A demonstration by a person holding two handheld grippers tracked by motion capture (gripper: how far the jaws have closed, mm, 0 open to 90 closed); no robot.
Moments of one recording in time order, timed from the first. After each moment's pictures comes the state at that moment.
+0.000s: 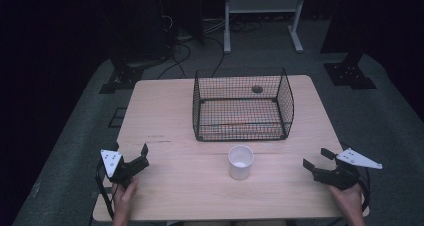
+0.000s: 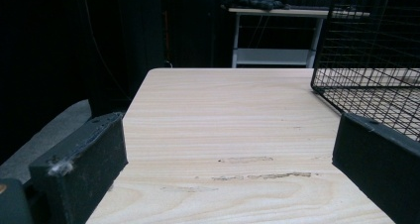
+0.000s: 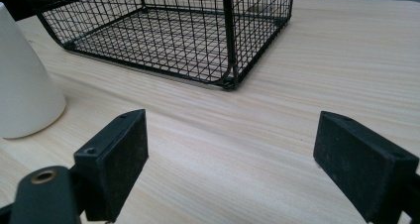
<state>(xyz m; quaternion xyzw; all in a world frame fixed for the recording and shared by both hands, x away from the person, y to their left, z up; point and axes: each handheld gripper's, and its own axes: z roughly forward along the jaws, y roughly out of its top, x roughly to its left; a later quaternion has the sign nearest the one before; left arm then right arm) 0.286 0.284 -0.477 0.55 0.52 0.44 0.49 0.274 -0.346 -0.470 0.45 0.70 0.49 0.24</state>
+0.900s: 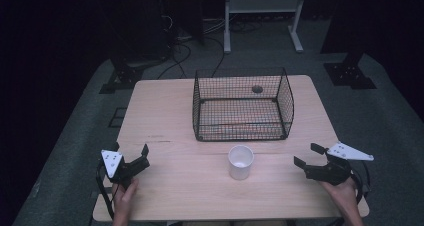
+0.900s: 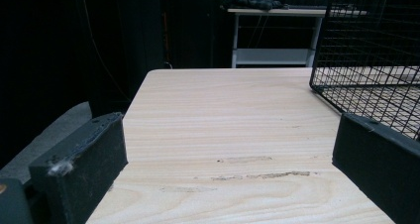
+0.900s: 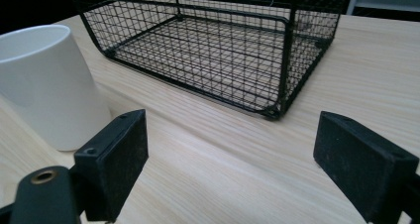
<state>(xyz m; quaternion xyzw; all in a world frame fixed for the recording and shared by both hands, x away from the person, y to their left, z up) 0.285 0.282 -0.477 0.56 0.51 0.44 0.49 0.280 -0.318 -0.444 0.41 0.73 0.50 0.22</state>
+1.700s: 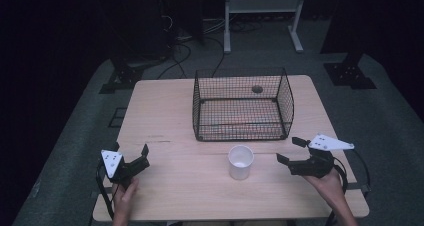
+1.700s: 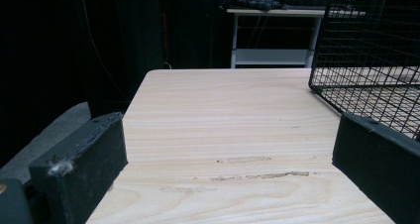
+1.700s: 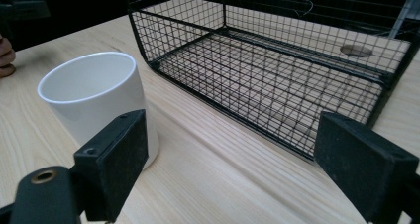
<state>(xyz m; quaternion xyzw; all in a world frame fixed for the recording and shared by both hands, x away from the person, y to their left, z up) 0.285 0.283 -0.477 0.55 0.51 0.44 0.49 0.293 -0.272 -0.418 0.35 0.76 0.51 0.19</state>
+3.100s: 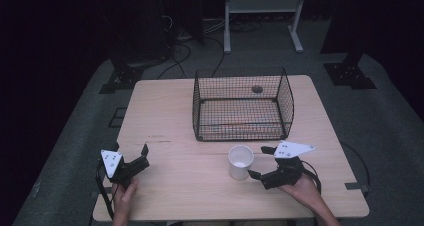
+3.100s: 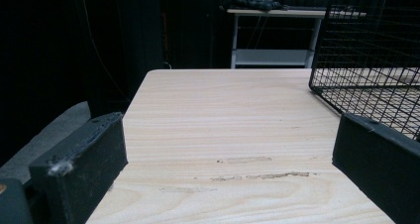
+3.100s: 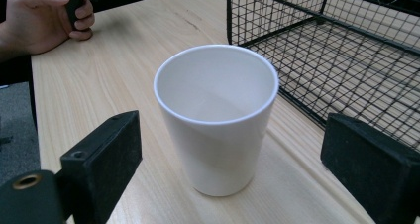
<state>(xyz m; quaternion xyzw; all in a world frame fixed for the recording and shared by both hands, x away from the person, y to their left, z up) 0.285 0.283 -0.477 0.55 0.51 0.44 0.49 0.284 -0.195 -0.420 0.26 0.82 0.49 0.12</state>
